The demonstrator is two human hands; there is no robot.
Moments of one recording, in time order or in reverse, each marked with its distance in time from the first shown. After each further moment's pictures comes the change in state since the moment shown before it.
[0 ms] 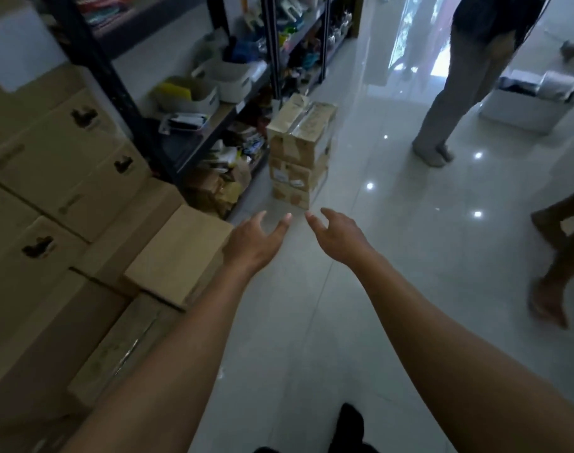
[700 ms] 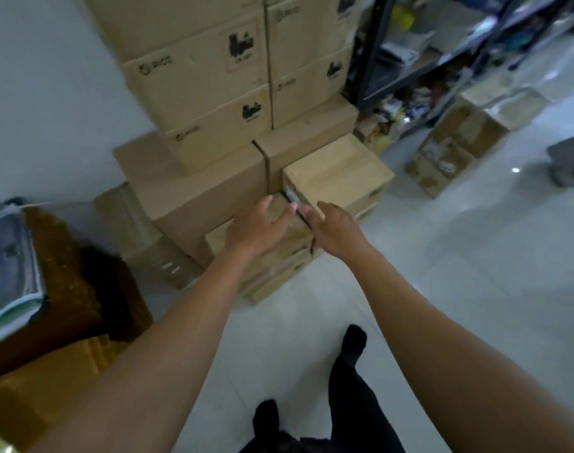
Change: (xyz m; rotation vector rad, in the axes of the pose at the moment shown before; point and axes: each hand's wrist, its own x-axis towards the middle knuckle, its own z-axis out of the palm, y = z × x) left_hand -0.166 -0.334 -0.127 -0.134 0.152 -0.385; right_hand -0.114 -0.196 0.311 -0.266 -0.354 -0.372
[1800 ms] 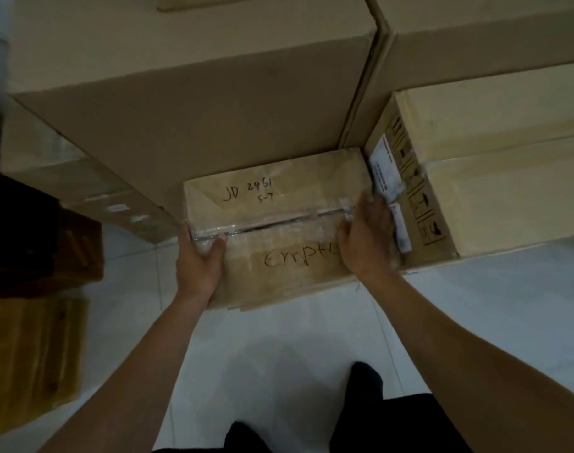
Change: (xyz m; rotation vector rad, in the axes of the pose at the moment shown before) left_hand 0.209 -0.311 0.255 -0.608 0.626 -0.554; right_hand 0.335 0.176 0.294 -0.425 0.043 -0.180
